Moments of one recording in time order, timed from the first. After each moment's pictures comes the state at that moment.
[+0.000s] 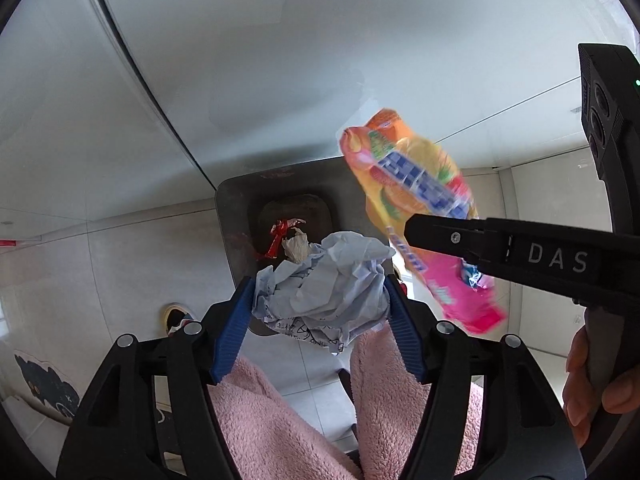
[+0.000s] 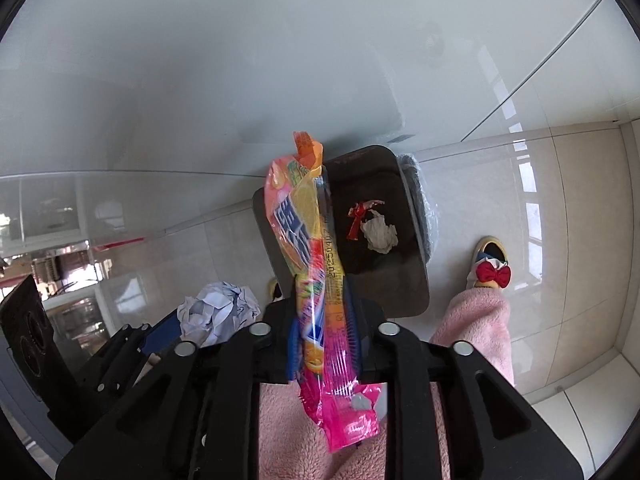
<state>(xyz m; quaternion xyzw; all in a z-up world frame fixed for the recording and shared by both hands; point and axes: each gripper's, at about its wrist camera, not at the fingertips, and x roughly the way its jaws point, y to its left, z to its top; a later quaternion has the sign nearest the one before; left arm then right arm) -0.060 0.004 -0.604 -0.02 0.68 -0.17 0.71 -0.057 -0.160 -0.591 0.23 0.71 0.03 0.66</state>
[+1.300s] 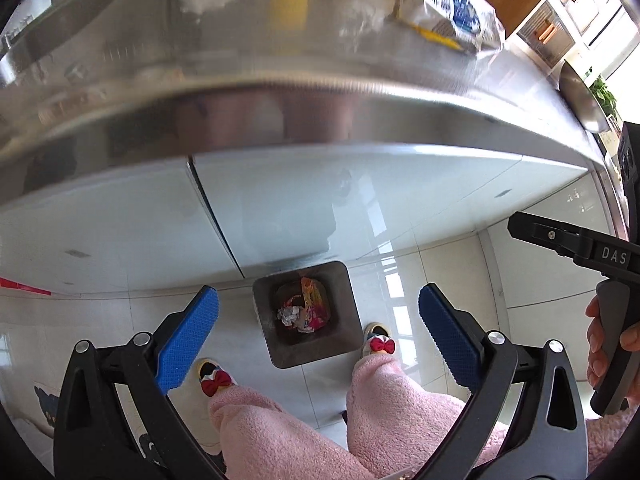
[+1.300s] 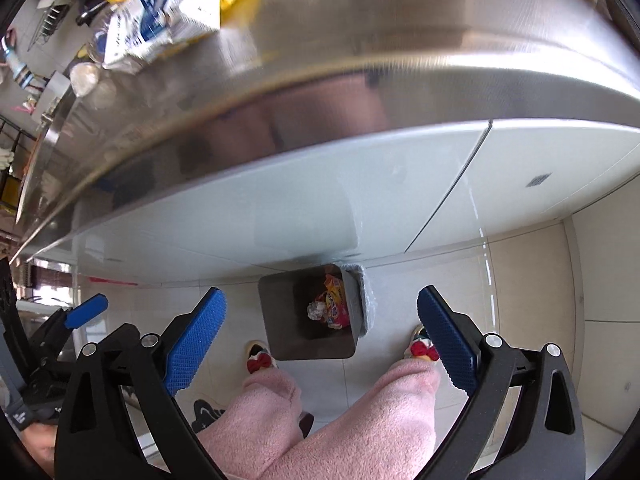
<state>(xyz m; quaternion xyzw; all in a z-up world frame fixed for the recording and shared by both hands) -0.045 0.023 -0.388 -0.01 0.57 -0.17 0.81 -0.069 -0.225 -0.372 0.15 0.59 0.00 0.80</state>
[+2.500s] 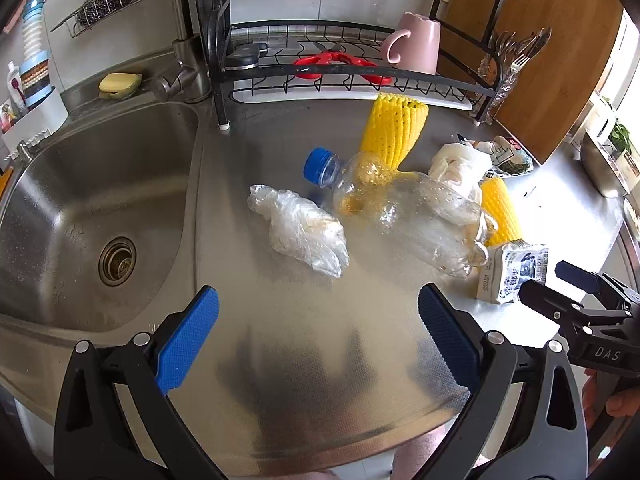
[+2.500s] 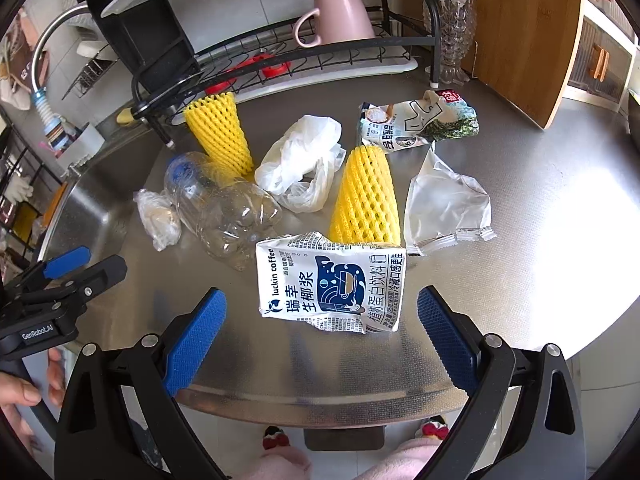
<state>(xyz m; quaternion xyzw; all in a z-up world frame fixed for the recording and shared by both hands) 0.112 0.061 -0.272 0.03 0.48 -0.14 0.87 0.045 -0.166 -0.268 0.12 0.48 0.00 0.87</state>
